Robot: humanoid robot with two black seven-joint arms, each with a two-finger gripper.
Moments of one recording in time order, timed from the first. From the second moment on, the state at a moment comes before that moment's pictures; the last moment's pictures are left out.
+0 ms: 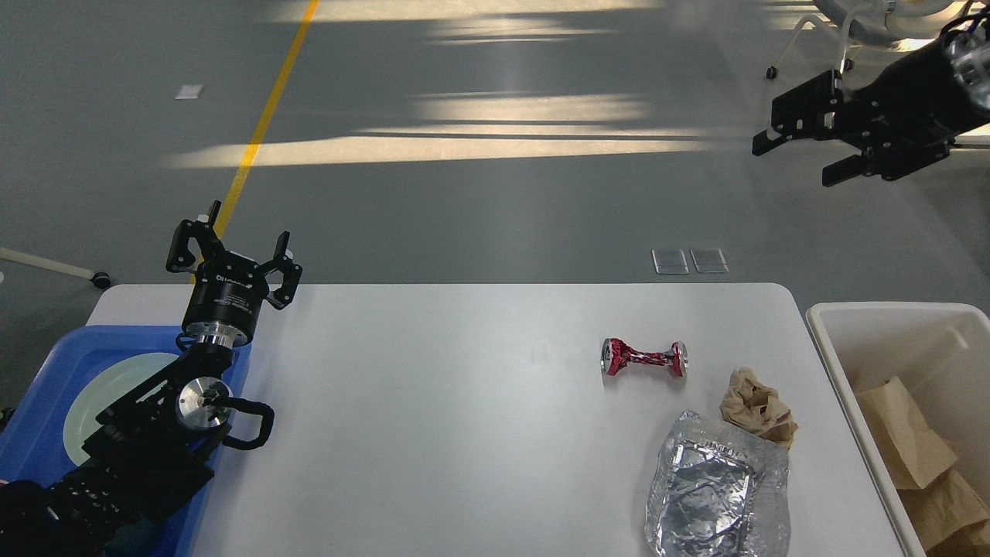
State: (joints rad) left arm -0.66 0.17 -0.76 -0.40 -0.15 -0.54 -0.55; right arm 2.13 -0.65 -0.85 0.94 -0.39 0.96 0.09
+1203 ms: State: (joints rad) left arm -0.66 0.17 -0.76 -0.40 -0.15 -0.54 -0.55; right arm 1.66 -0.51 -0.83 1.03 -0.63 0.69 0.01
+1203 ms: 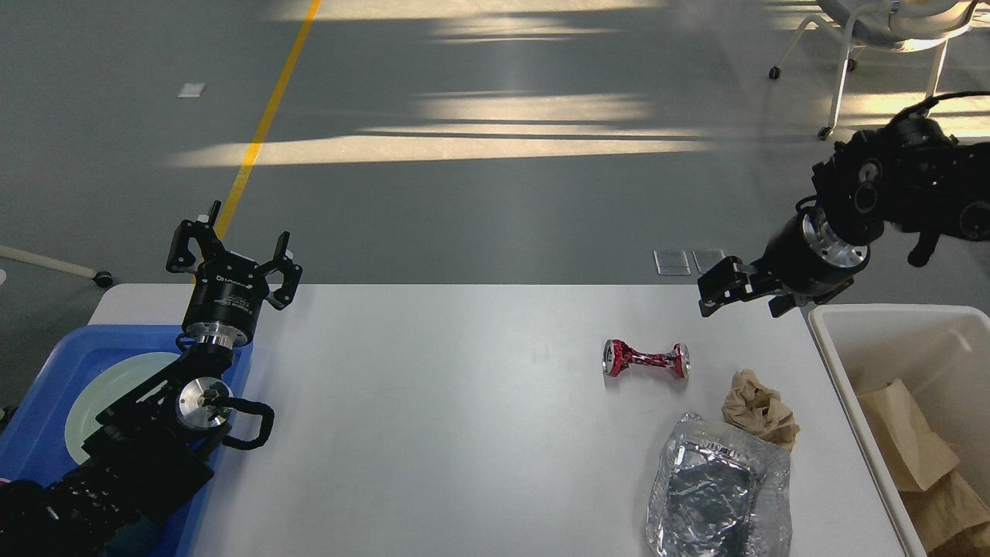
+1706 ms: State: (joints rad) left arm -0.66 0.17 -0.76 -0.40 -0.15 -0.54 -0.55; right arm 1.37 -0.46 -0.83 0.92 -0.65 0.49 0.00
